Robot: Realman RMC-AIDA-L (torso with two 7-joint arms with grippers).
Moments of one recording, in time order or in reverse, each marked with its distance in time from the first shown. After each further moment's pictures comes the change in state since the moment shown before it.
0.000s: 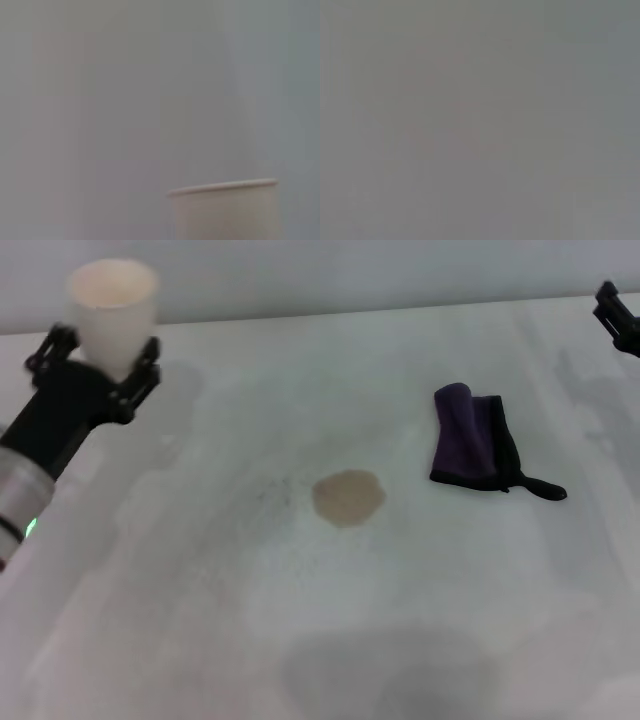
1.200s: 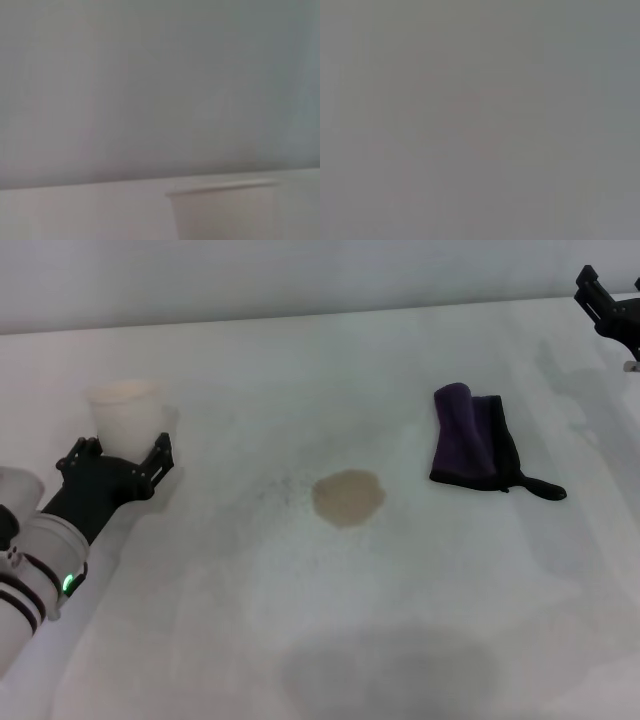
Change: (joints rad) left arm 0.061 -0.008 0.001 0.159 -0.122 -0.358 -0.056; right arm 0.041 0.000 -0.005 0.009 -0.005 -0.003 0.000
